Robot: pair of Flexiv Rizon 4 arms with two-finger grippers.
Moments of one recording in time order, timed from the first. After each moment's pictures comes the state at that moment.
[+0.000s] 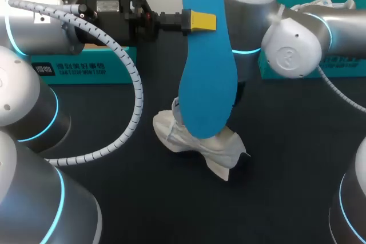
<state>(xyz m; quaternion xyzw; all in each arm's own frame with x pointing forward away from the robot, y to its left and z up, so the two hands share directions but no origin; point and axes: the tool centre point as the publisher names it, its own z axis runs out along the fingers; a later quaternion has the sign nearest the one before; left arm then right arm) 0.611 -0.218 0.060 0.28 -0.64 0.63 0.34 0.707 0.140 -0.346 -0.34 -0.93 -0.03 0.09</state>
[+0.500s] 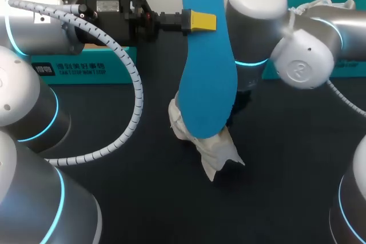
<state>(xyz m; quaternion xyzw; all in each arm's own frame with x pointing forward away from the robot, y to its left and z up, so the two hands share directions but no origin) 0.611 -0.218 0.060 0.28 -0.64 0.63 0.34 0.703 0.138 -0.338 -0.51 -0.86 -0.05 0.04</state>
